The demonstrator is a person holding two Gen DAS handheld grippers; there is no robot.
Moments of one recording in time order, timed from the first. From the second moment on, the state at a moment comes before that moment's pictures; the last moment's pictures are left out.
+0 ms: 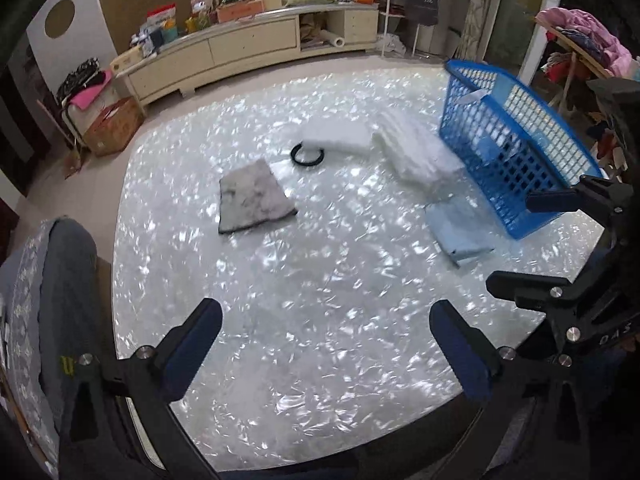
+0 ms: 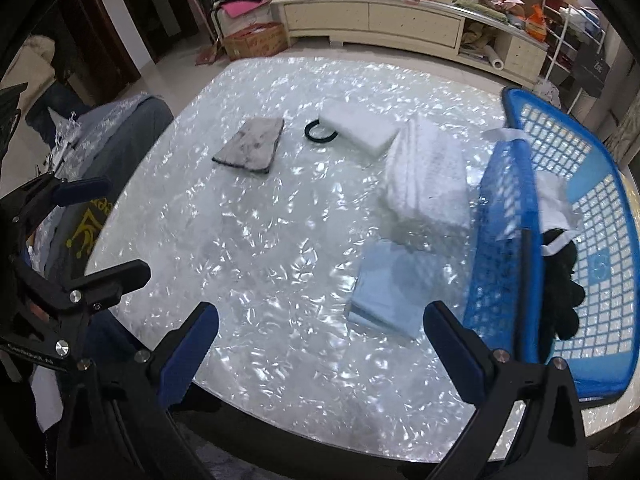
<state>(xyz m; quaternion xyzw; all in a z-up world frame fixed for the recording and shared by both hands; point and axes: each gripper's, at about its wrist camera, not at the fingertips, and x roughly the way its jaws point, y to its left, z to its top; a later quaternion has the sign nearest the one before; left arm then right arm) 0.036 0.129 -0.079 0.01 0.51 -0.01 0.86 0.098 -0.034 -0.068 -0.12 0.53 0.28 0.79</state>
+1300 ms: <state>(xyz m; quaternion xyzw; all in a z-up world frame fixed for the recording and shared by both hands) 0.088 0.115 -0.168 0.00 0.57 -0.04 0.82 0.124 -0.052 -0.155 -0.18 0.60 0.25 0.74</state>
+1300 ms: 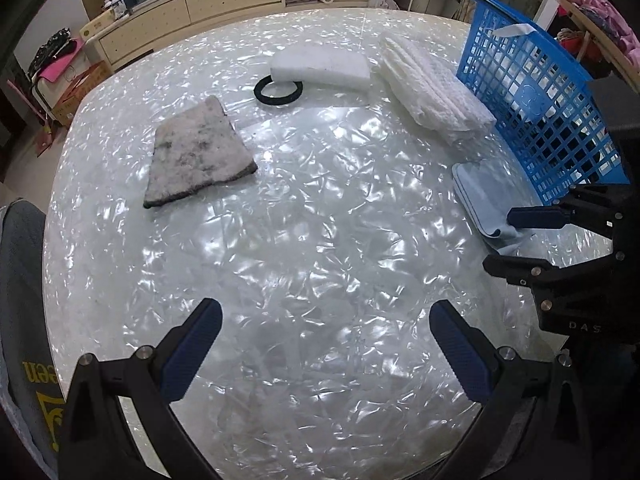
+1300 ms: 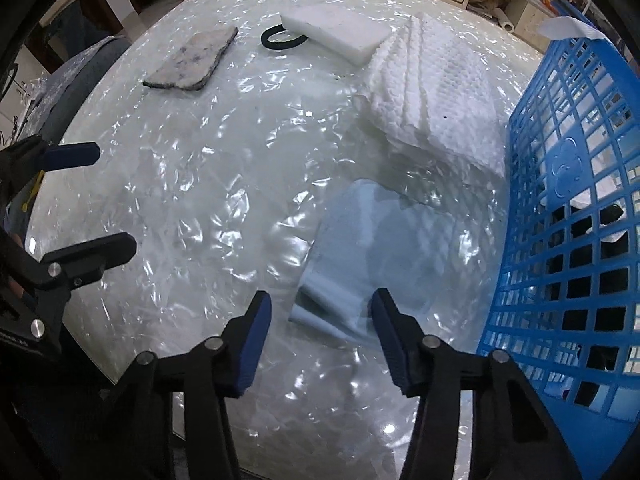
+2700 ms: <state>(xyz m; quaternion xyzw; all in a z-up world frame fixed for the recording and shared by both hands) 0.074 0.097 -0.066 -0.01 0.51 -0.09 0.86 0.088 -0.086 -0.030 -0.11 0.53 0.29 0.79</state>
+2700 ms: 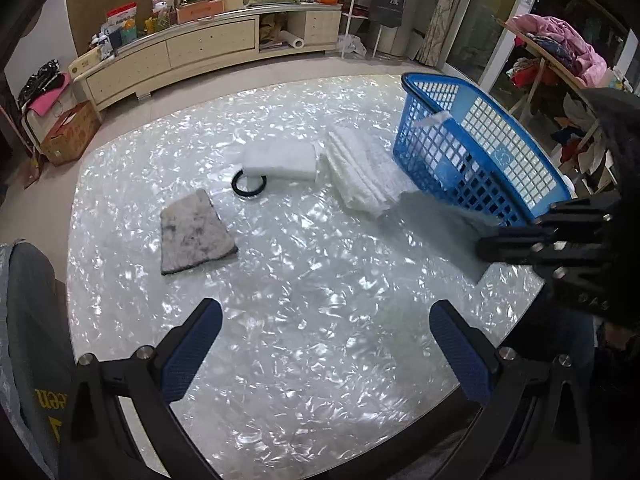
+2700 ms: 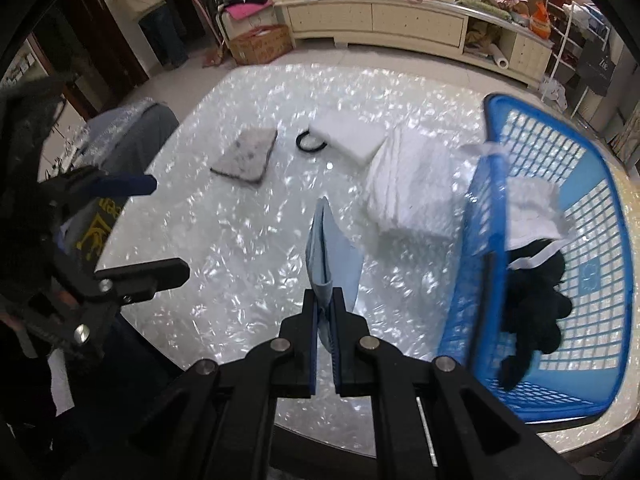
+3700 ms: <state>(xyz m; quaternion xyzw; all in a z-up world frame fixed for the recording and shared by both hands) 0.182 -0.032 -0.036 0.02 0.49 -0.17 0.86 0.157 -0.218 0.003 -0.13 0.48 0.16 0.85</state>
